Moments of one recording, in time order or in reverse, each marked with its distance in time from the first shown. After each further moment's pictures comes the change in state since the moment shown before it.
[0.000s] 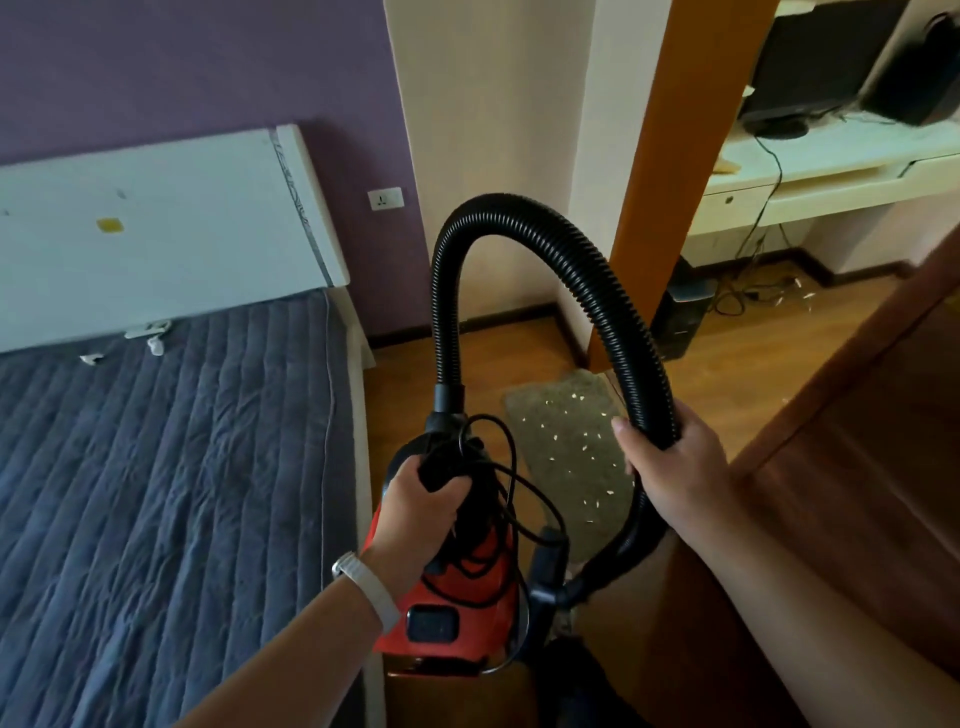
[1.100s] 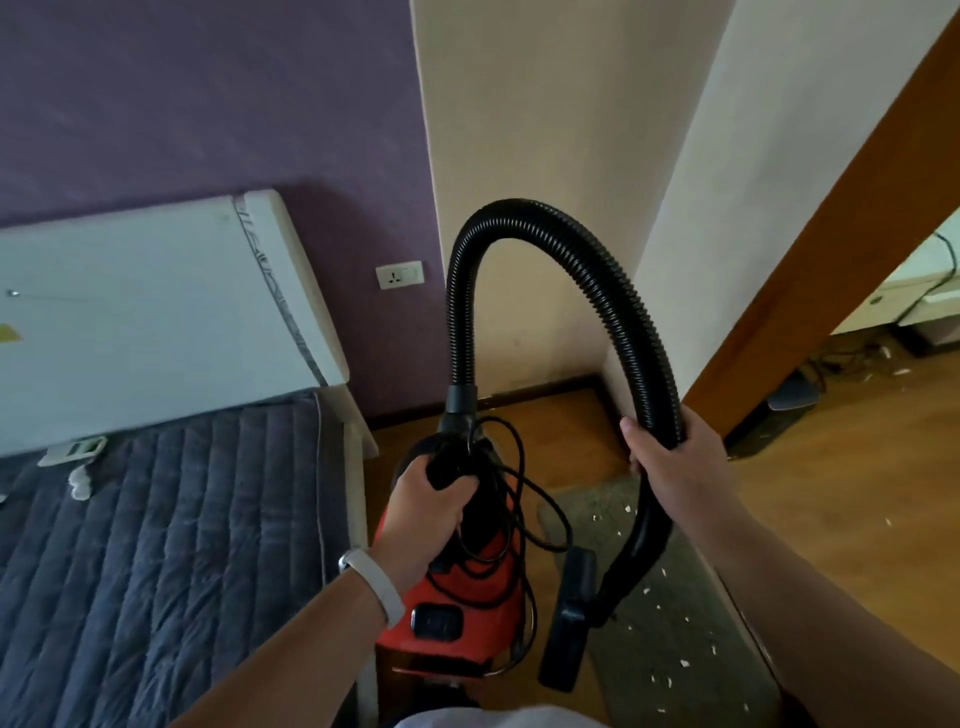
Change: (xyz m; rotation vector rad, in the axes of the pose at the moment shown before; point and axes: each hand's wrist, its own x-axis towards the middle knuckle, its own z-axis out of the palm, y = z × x) left_hand 0.517 0.137 -0.049 -0.047 -0.056 -0.039; right_hand 0.484 -0.062 0.226 -0.023 -0.032 0.190
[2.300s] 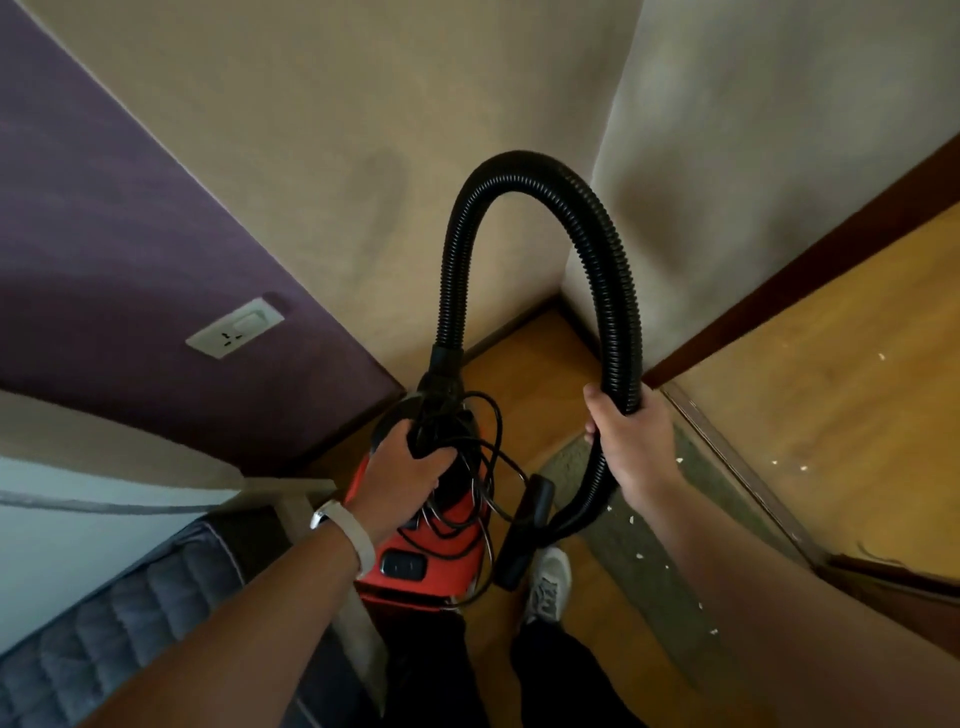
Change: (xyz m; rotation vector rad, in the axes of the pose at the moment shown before) left_hand 0.416 0.046 0.074 0.459 -0.419 -0.062; right_hand 0.332 0.077 0.142 0.384 0.279 0.484
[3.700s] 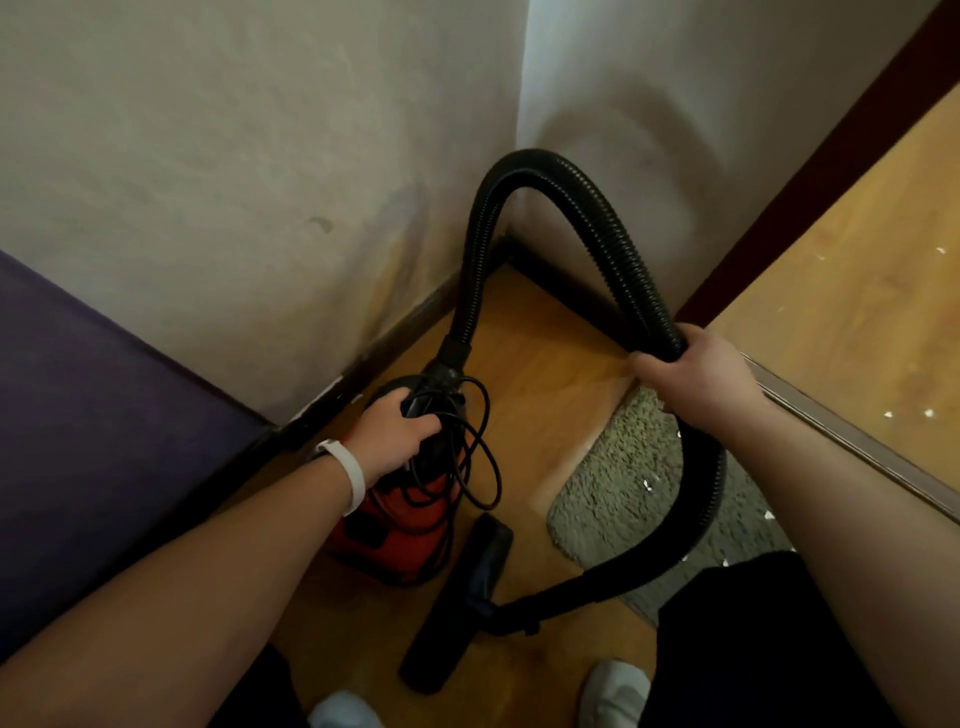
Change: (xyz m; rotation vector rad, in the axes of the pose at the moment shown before) left_hand 0.428 -0.284 0.214 0.204 -0.280 0.155; right_hand 0.289 0.357 0.030 -0.653 0.208 -0.082
